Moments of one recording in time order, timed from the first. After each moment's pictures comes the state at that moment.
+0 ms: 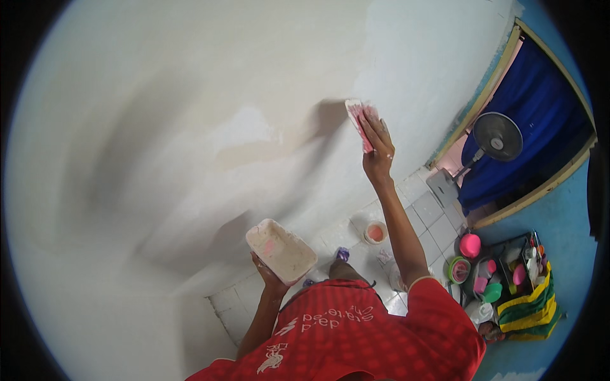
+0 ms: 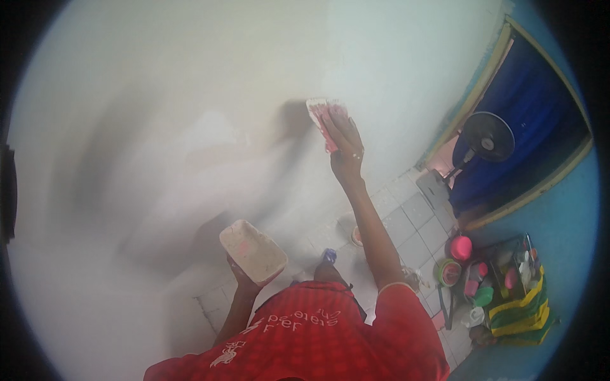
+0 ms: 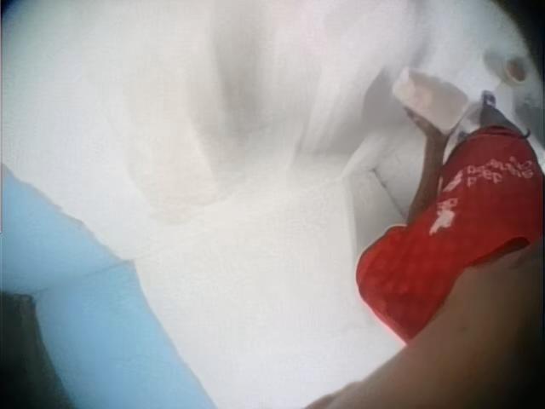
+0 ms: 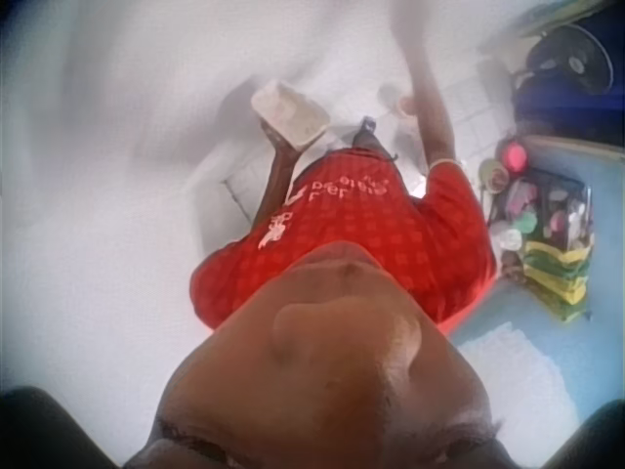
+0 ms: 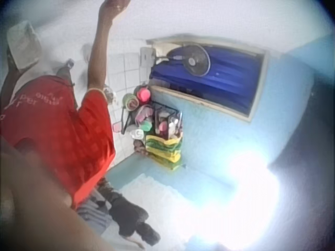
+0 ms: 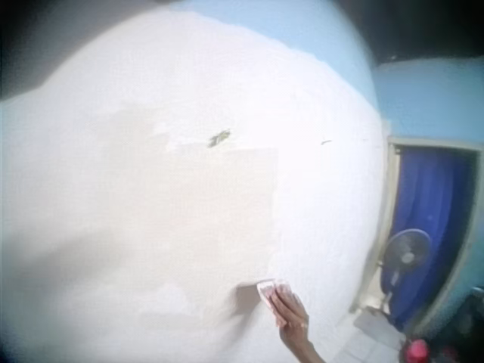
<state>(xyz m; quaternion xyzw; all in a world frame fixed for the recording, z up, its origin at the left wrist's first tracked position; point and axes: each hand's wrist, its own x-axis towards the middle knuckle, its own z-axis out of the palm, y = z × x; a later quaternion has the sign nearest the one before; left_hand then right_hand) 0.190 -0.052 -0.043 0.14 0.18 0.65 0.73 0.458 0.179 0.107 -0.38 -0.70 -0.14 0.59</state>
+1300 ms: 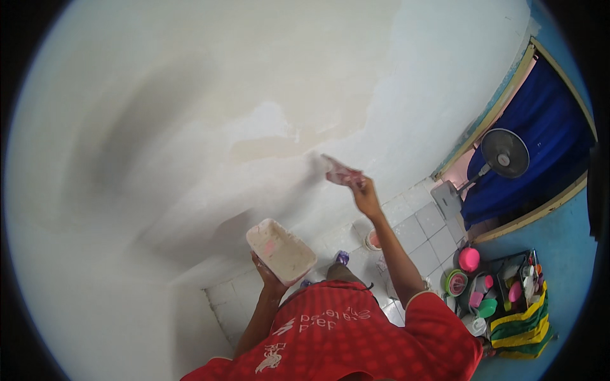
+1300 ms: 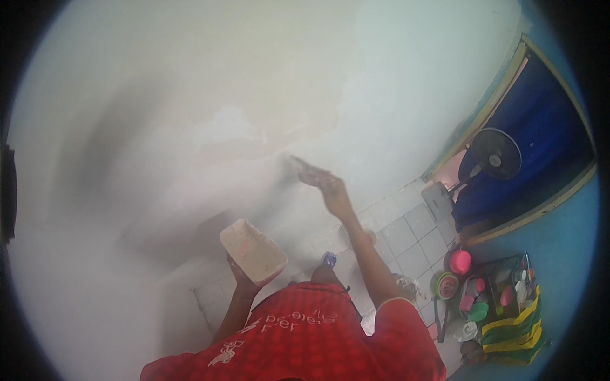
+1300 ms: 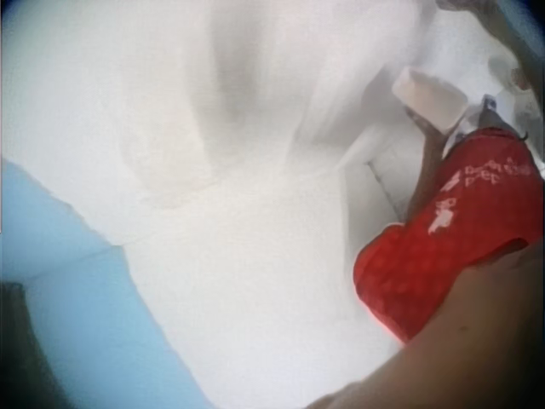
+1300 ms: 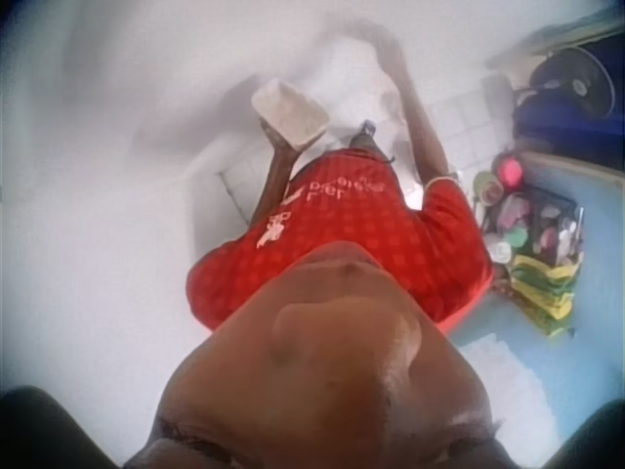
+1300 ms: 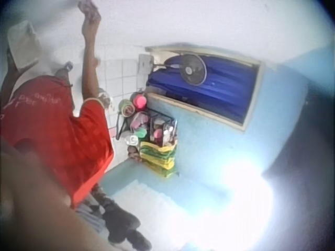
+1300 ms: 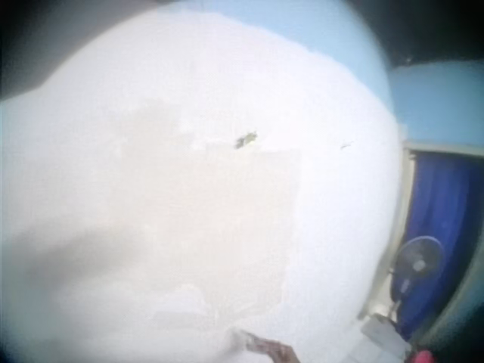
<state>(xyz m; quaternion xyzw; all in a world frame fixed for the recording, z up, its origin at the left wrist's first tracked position) 0.193 -0.051 -0.015 0.13 0.18 0.67 0.70 0.447 0.153 0.015 -0.37 -0.68 0.33 0.54</state>
